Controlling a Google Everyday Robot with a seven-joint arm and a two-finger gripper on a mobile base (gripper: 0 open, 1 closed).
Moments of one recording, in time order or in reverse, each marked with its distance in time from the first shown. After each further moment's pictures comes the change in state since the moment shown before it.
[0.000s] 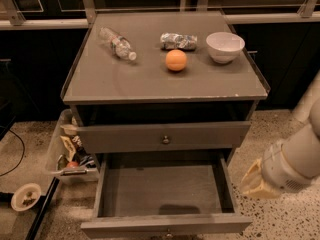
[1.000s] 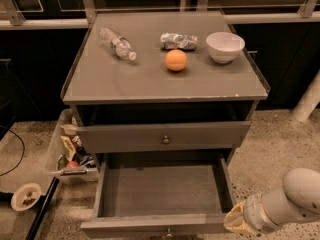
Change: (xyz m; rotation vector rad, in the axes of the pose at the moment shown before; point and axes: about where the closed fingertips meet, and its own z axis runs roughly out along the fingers) arm 0.078 0.014 0.186 -0.058 -0.162 0.000
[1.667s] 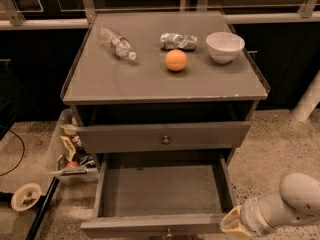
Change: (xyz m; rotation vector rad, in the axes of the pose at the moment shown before) arm 0.012 -0.001 0.026 -0.037 -0.049 0.073
